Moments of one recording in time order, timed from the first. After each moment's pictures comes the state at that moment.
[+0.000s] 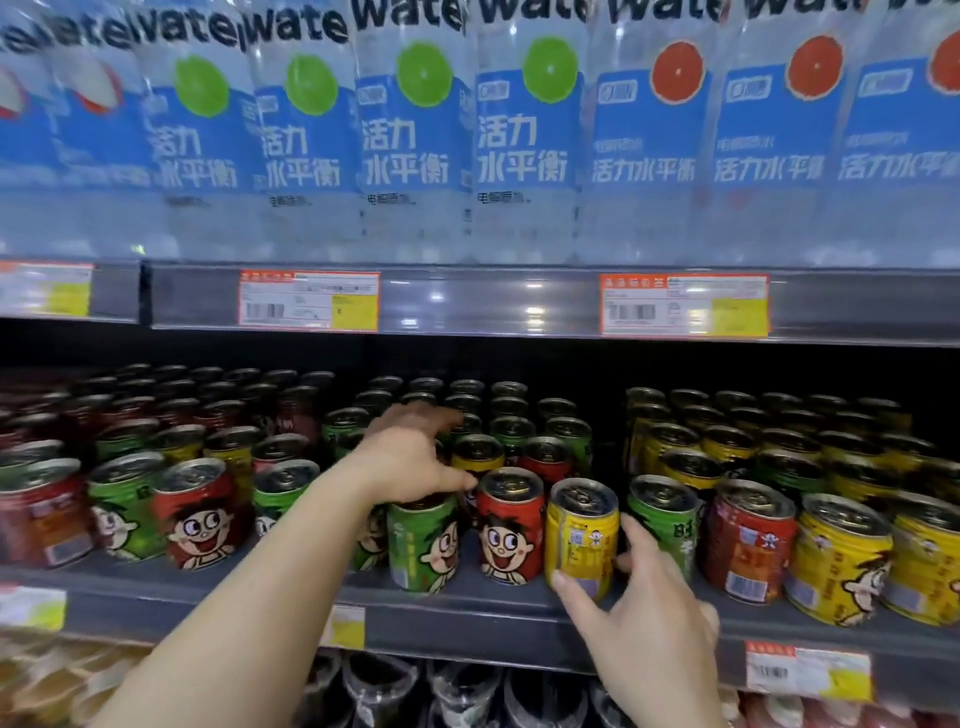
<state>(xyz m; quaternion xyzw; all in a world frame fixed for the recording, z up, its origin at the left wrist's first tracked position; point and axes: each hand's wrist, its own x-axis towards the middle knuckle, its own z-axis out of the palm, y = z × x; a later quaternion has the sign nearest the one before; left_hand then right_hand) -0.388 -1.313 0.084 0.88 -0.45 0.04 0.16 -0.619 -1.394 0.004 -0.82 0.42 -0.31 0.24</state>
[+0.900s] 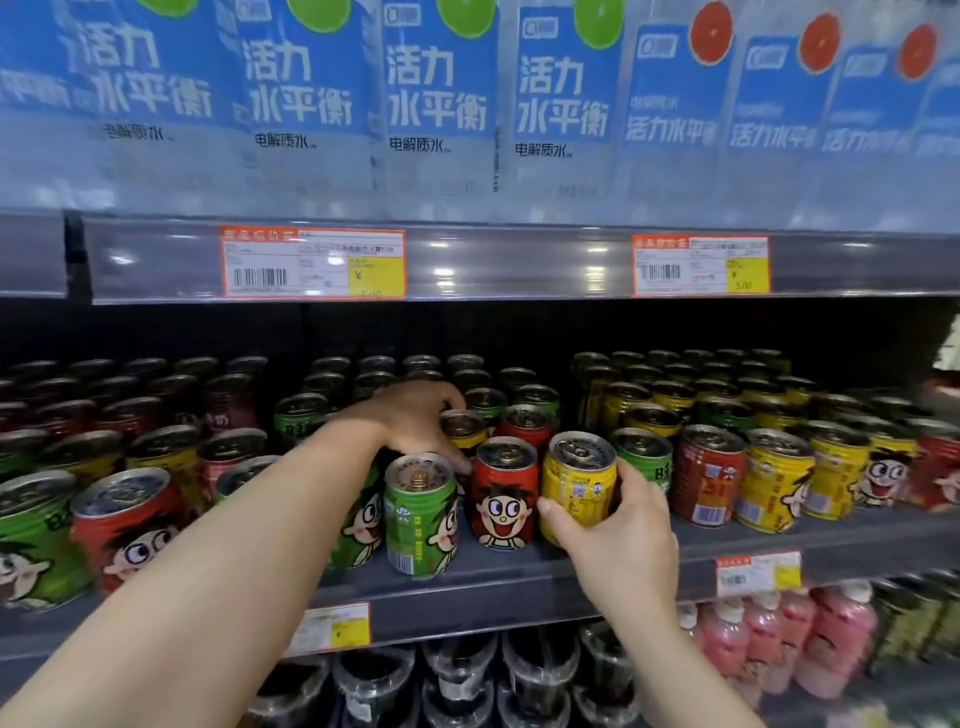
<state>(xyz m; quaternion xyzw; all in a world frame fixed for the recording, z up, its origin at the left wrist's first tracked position) -0.346 -1.357 0.084 0.79 -0.60 -0.07 0.13 -0.578 -1.383 -0.002 -0.72 0.50 -0.42 0.23</state>
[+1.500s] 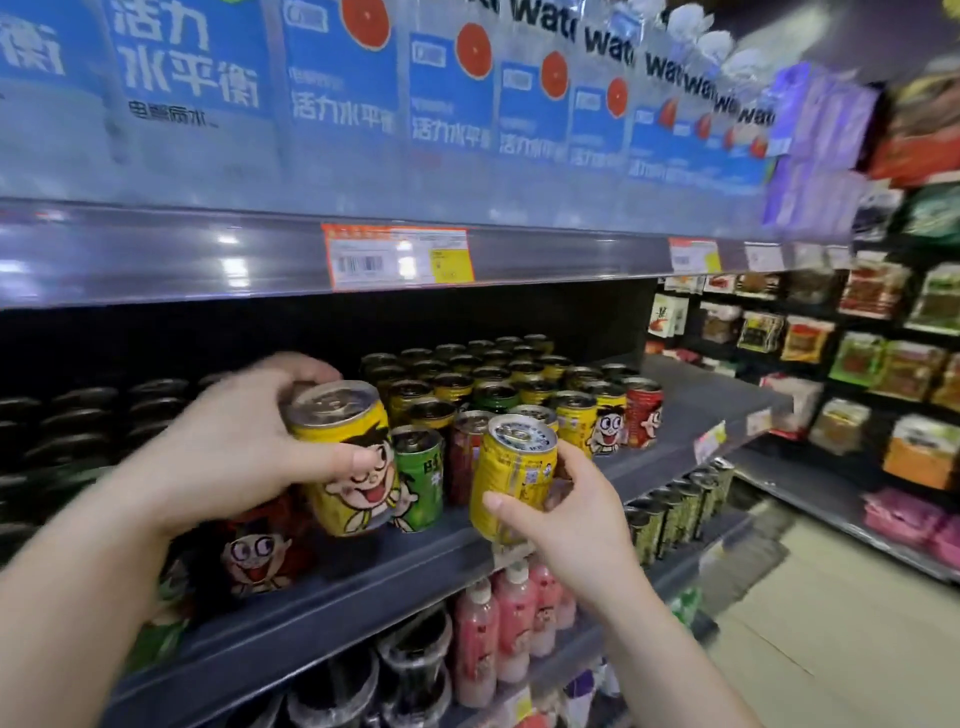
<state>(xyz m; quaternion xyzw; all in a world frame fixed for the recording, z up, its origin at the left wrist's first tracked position) -0.466 -1.343 0.108 0.66 -0.64 -0.08 0.37 -0.721 -1.418 0.019 -0.68 0.48 -0.46 0.31</state>
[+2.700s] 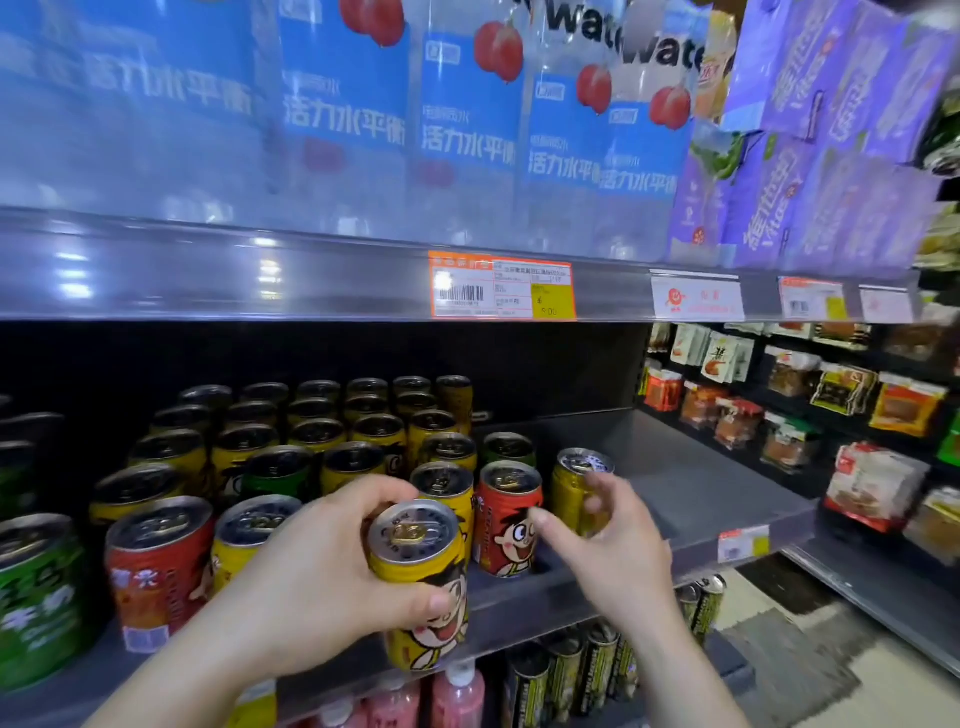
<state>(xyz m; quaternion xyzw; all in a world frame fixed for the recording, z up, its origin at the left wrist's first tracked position) -0.722 -1.542 0.057 0.68 -0.60 -0.17 0.39 -0.930 -1.684 0.017 -0.70 0.55 -0.40 0.21</state>
